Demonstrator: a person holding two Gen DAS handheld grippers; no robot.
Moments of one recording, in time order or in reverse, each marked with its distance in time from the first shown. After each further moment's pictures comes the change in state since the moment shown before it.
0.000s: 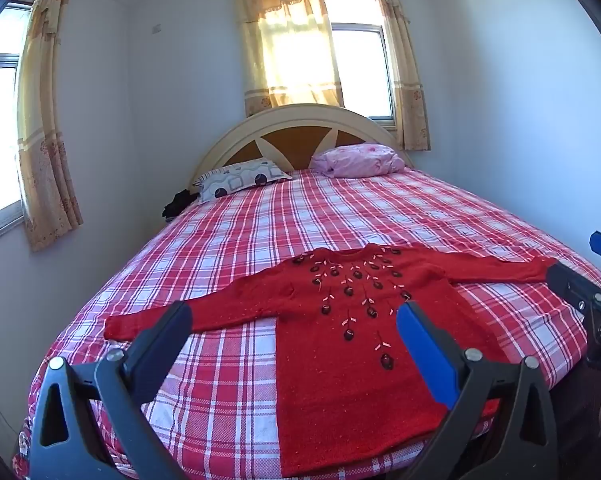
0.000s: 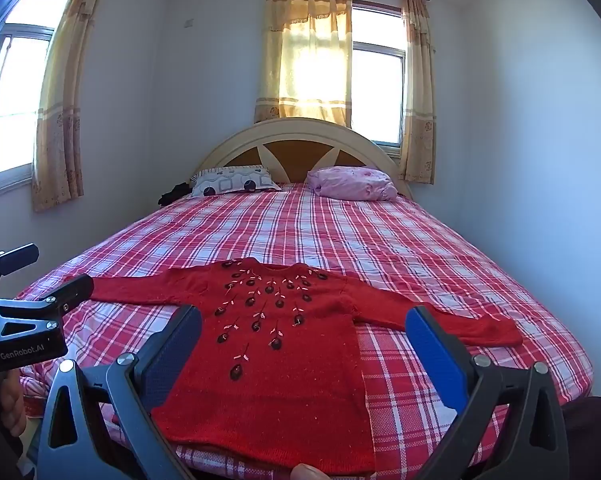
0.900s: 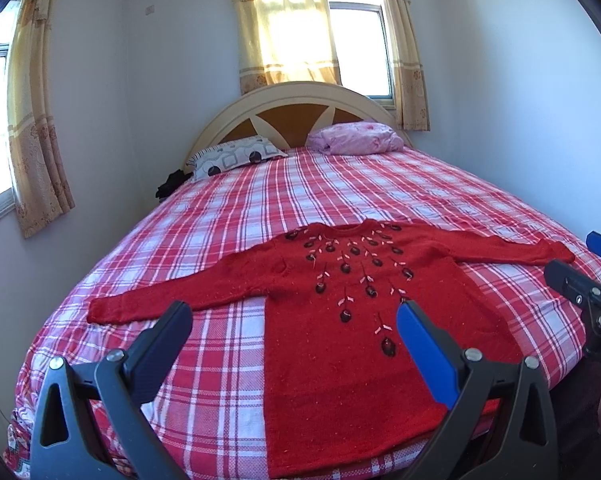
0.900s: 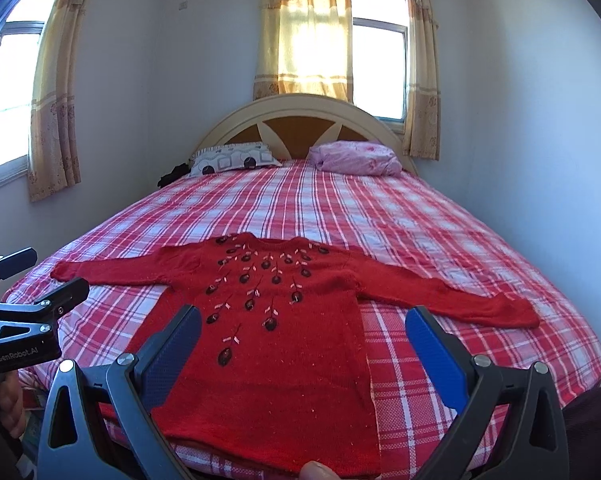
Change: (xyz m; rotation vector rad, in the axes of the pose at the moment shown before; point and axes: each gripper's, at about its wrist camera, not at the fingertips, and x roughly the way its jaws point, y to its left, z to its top) left arm 0.047 -0.014 -0.023 0.008 0.082 -0.019; right arm 0.060 -0.024 -0.033 0.020 0.111 0.020
